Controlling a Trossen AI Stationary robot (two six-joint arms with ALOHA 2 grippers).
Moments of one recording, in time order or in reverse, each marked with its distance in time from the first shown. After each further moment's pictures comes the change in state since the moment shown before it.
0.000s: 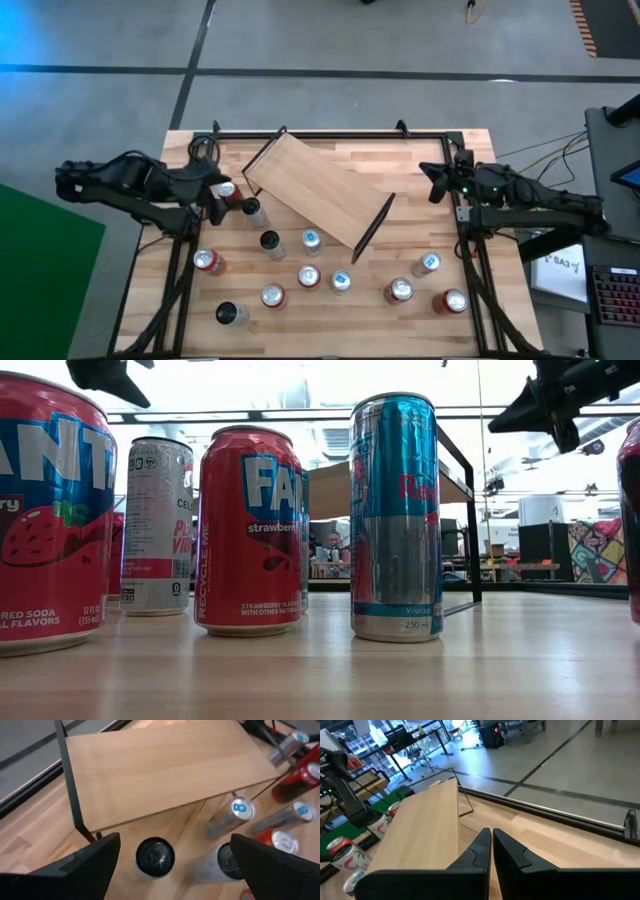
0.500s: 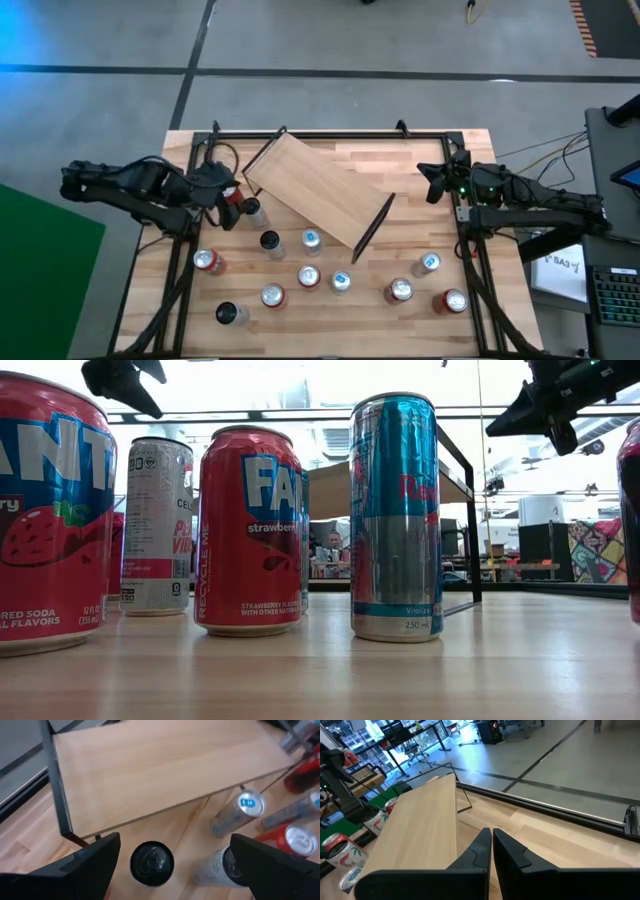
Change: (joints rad) left arm 0.000 0.085 -0.033 0.059 0.002 0.034; right arm 0.000 0.044 0.000 0.000 -0.002 0.005
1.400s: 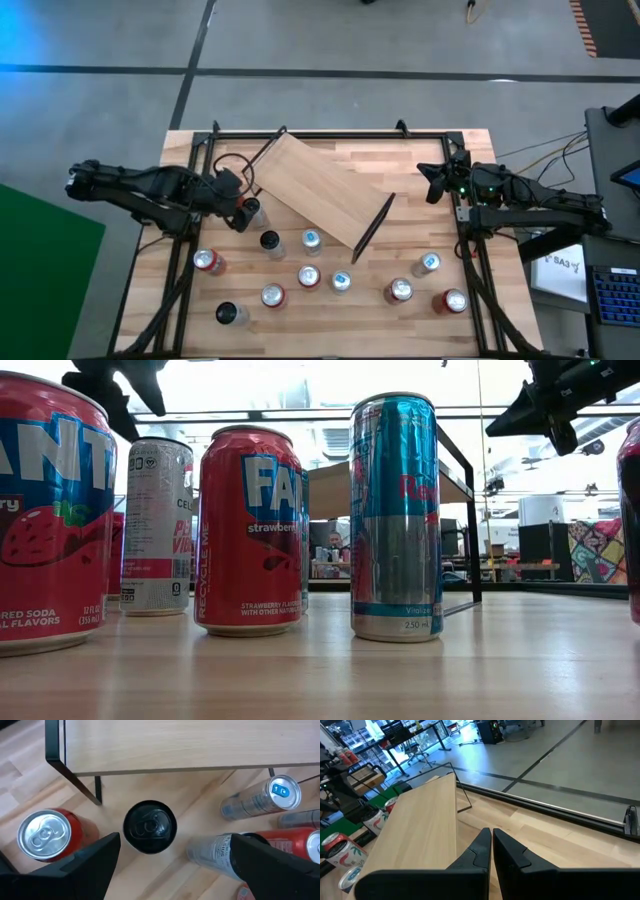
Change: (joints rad) left arm 0.001 0.120 0.007 -0.122 0.067 -0.374; right arm 0.000 0.001 -0.001 0.000 0.000 -0.002
